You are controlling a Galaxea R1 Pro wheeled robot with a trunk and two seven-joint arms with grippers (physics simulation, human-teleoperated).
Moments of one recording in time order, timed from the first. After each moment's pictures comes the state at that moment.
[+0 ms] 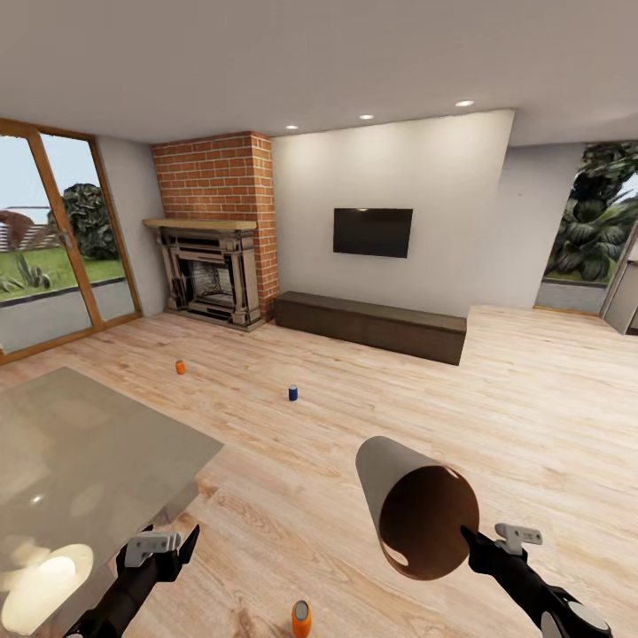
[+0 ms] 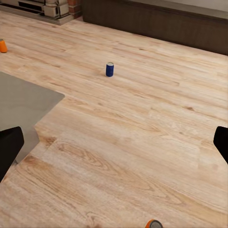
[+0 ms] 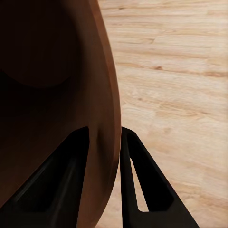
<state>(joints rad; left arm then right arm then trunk) -0.01 0.06 0.20 -1.25 0.05 -0.01 -0.27 -0.11 -0.14 -0.23 -1.15 -0.21 0.22 0.35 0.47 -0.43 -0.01</state>
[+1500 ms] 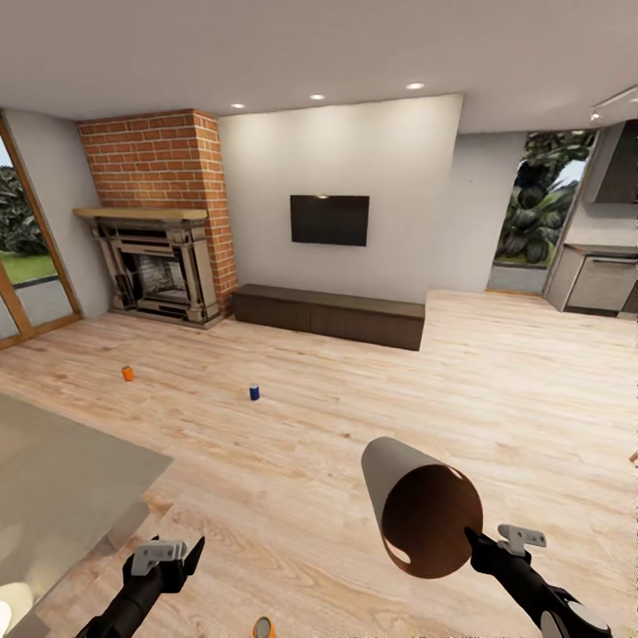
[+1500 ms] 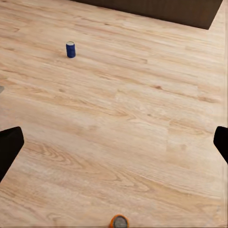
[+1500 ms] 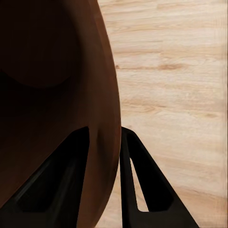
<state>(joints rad) -0.01 0.06 0.18 -1.20 0.05 0.00 -0.27 -0.11 -0.13 -0.25 -1.15 -0.21 0.23 0.31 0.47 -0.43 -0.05</state>
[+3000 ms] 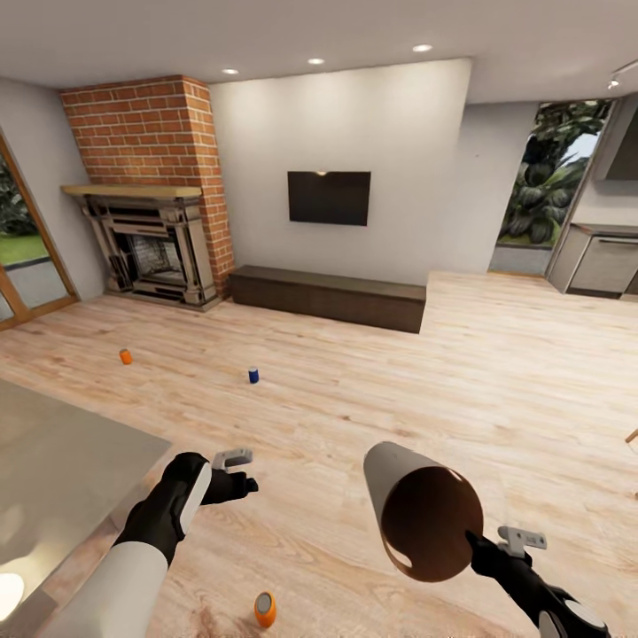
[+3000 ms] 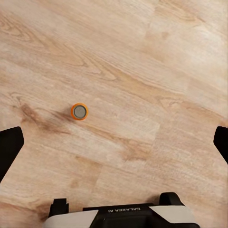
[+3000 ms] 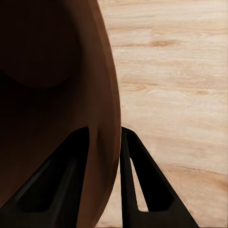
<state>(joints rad) -0.65 -0.05 0.09 -0.81 0.06 0.91 -0.07 -0.11 -0.13 -0.24 -1.15 -0.21 0.26 0.28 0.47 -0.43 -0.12</state>
